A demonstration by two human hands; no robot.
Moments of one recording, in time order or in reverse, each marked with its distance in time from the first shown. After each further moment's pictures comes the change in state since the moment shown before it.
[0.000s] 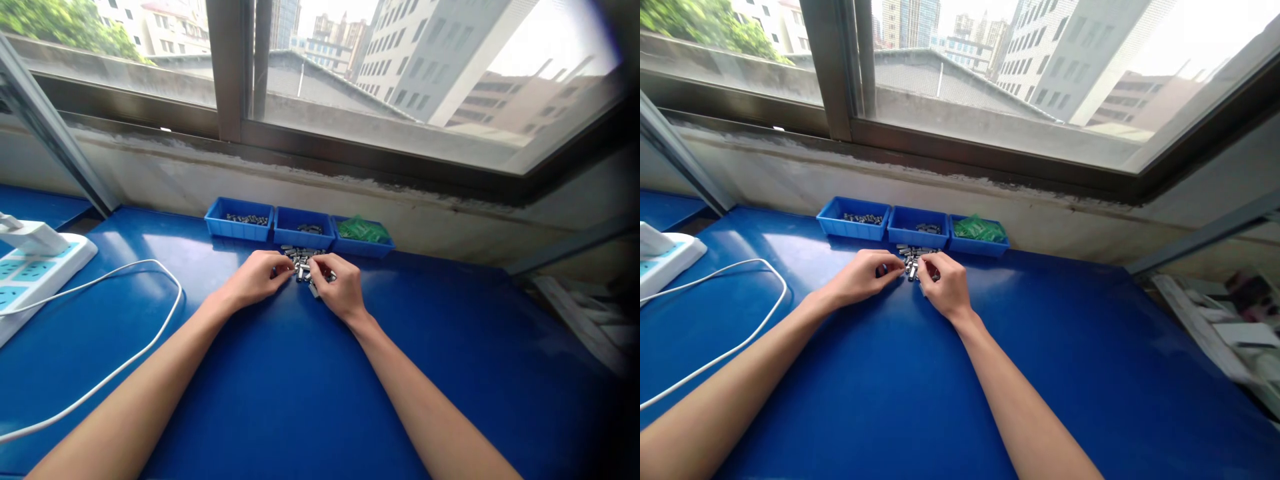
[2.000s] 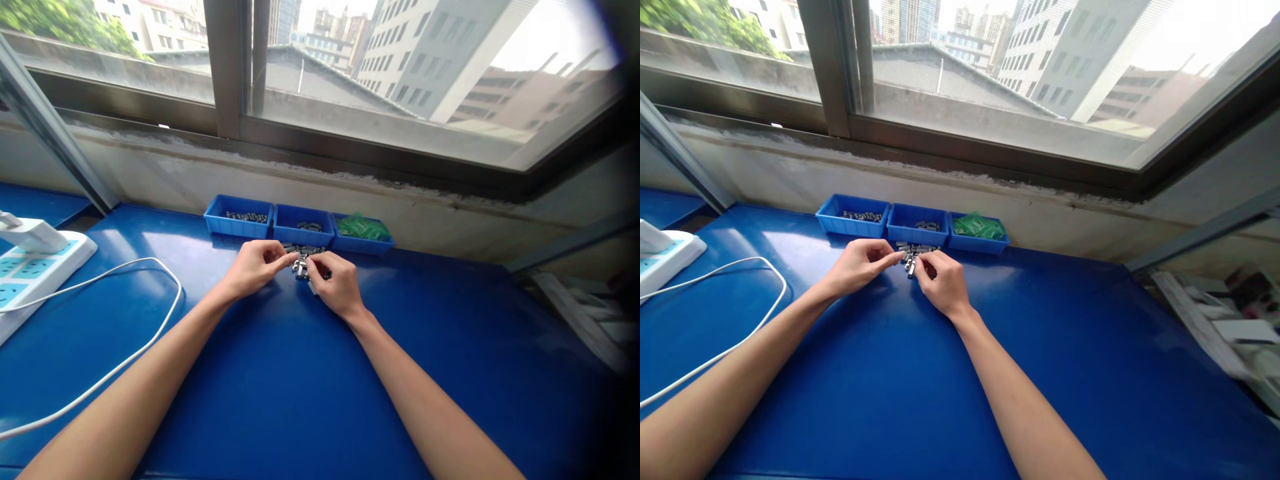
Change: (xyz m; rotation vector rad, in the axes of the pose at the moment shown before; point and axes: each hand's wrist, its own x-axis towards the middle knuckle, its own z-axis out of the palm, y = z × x) left_hand 0.004 0.008 -0.004 -0.240 0.185 -0.210; right_hand 0.000 0.000 0.001 -0.014 -0.062 0.010
